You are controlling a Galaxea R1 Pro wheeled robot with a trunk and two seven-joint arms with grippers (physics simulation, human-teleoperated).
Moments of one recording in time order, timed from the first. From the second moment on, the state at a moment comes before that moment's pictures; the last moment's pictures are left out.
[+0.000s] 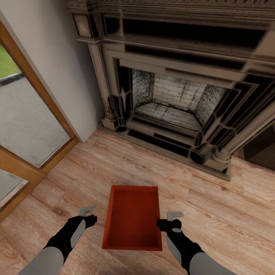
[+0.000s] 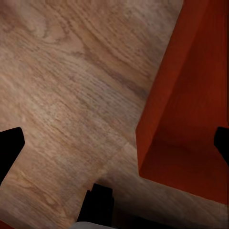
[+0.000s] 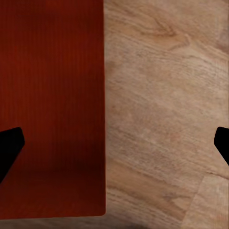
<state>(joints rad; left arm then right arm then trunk) -0.60 0.03 0.03 -0.54 0.26 0.41 0.21 -0.61 0.13 0.19 -0.33 -0.15 0.00 -0.24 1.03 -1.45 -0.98</state>
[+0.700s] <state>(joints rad) -0.61 -0.11 -0.16 -0.38 0.19 0.22 0.22 -0.61 0.13 0.19 -0.14 -0.15 -0.07 -0.23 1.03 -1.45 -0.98</state>
